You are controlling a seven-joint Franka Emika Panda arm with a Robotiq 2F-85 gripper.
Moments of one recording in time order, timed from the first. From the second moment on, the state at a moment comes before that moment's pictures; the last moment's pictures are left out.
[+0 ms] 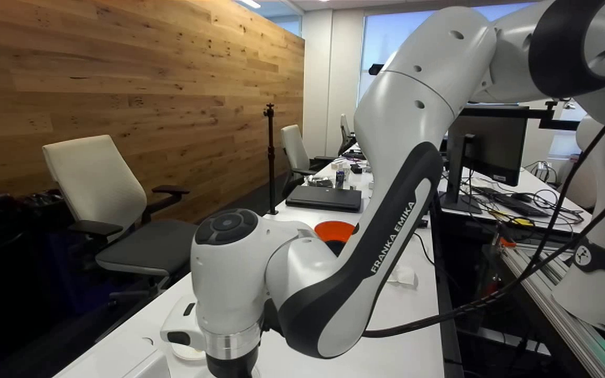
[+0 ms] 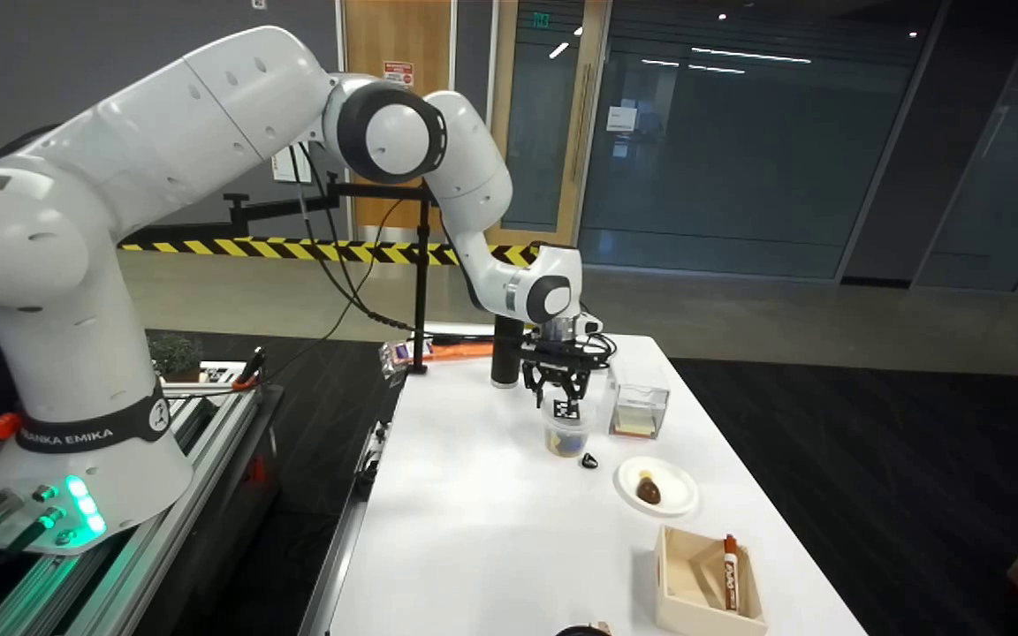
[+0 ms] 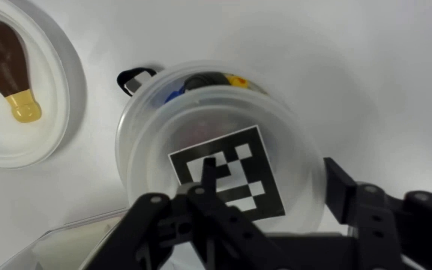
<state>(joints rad) 0.38 0.99 0.08 -1.51 -0.34 2.54 -0.29</state>
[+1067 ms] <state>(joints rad) 0.39 0.99 0.05 -1.46 -0.34 2.55 -0.28</state>
